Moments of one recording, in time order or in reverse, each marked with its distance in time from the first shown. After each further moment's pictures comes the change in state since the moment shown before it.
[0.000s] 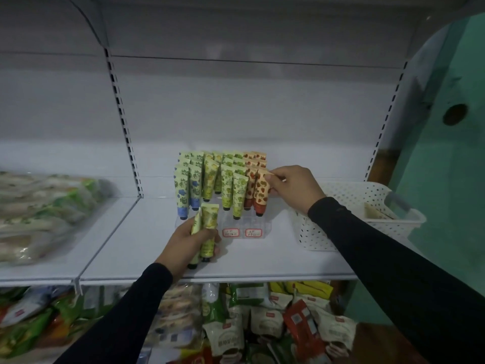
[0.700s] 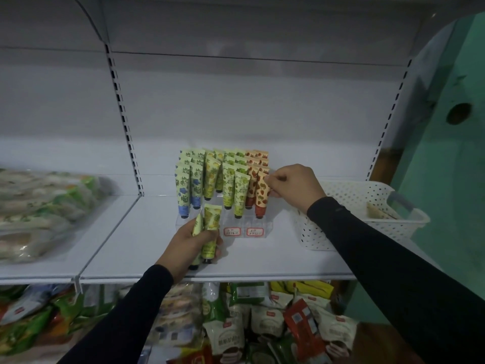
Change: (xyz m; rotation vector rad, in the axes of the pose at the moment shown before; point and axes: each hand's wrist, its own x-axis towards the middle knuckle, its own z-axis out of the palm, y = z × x) left_hand 0.002 -0.007 -0.001 -0.021 -0.019 -0.005; right_hand 0.002 0.001 0.006 0.027 0.036 0.032
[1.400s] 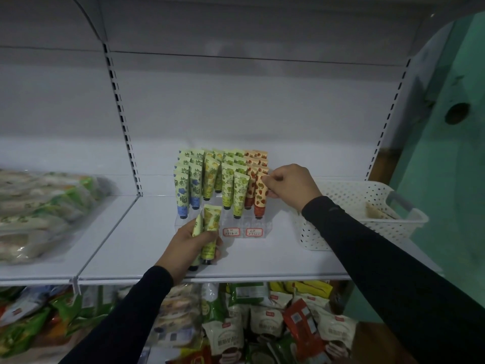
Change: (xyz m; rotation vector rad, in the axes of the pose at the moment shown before) left_hand 0.001 -0.003 0.000 -0.015 -0.011 0.018; right_hand 0.000 -0.007 0.003 0.006 -0.006 0.042
